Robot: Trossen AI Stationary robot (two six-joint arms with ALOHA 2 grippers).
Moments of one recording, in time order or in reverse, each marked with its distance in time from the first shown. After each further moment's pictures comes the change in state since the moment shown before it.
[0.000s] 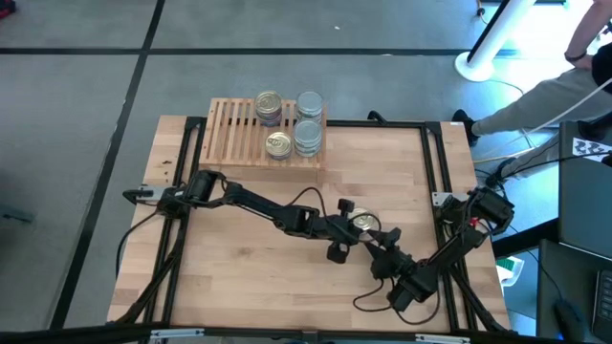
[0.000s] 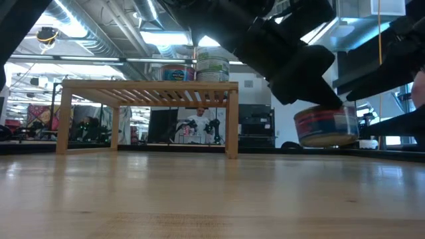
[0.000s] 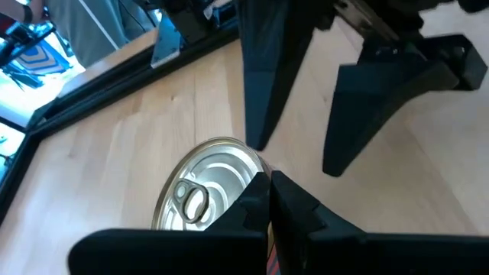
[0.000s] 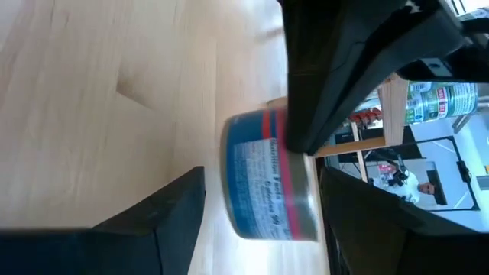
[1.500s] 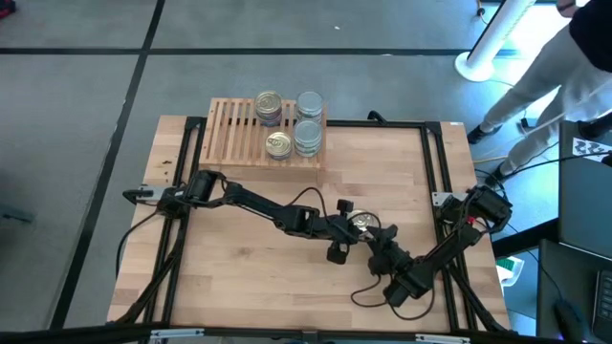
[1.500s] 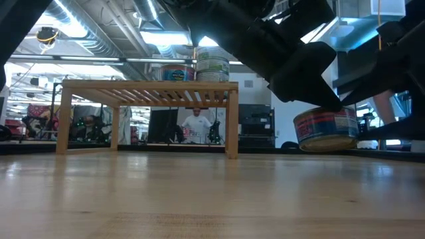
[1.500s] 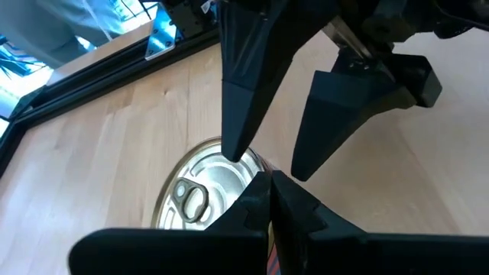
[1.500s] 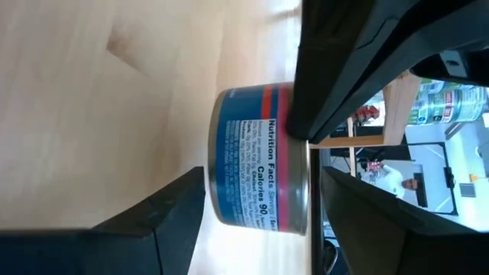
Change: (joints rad) left arm 0.000 0.000 0.000 -0.013 0.020 -0.052; right arm -0.042 0.000 0.000 -0.023 -0.040 -0.108
